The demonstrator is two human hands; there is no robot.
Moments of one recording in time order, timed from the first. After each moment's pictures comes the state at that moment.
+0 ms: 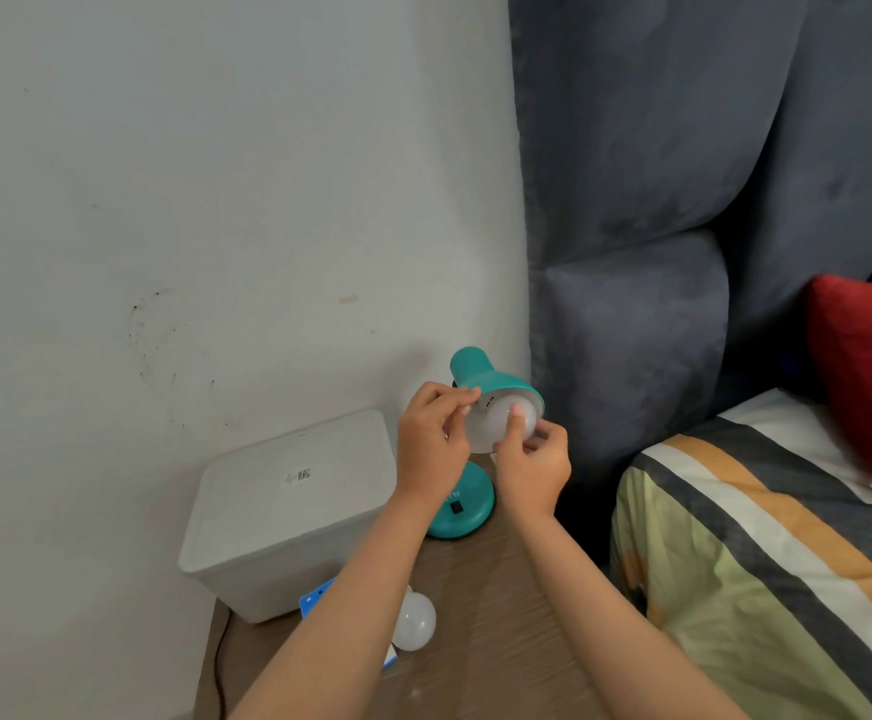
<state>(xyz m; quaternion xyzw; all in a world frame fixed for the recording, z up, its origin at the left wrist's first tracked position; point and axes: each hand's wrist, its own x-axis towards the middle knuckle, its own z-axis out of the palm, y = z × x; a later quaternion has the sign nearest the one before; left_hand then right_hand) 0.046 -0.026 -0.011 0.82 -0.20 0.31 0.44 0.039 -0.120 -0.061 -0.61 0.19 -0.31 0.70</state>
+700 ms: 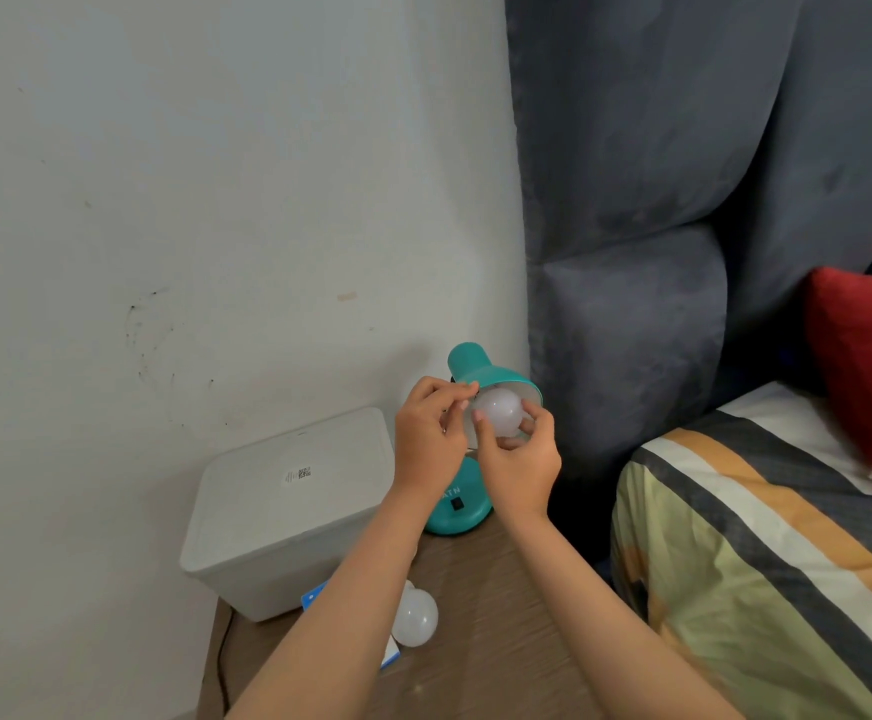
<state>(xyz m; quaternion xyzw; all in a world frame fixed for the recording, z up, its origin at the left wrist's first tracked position) 0.045 -0.025 -0.006 0.82 -0.19 0.30 0.46 0.033 -0.112 -0.055 -0.65 0.14 -0.33 0.67</state>
